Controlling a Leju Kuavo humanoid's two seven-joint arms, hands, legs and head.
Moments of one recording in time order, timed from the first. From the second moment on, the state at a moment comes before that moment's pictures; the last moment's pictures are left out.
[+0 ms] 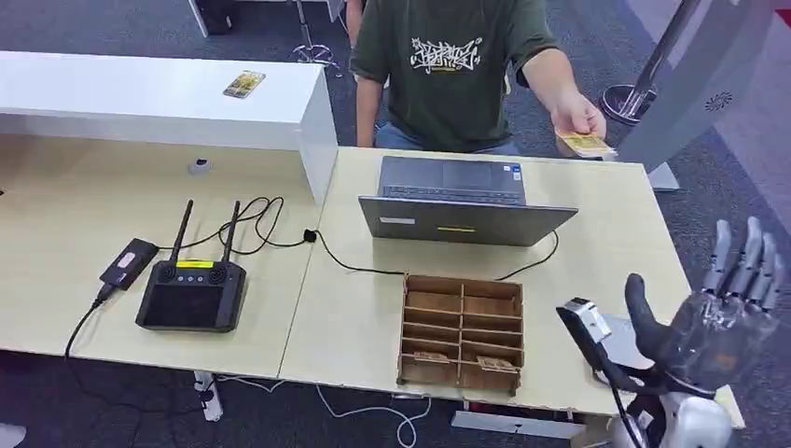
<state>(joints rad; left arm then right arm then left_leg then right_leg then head) -0.10 -0.13 -1.21 -0.11 1.49 0.21 -0.05 -0.01 0.00 0.00 -1.73 1.48 -0.68 0.11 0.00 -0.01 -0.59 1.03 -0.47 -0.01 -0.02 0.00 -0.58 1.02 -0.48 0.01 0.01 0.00</state>
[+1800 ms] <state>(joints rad) -0.11 -0.11 -1.30 -0.11 1.49 0.18 -0.04 -0.80 -0.39 0.49 -1.19 1.09 -0.28 0.07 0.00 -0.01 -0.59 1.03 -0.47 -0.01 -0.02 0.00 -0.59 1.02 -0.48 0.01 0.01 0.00</state>
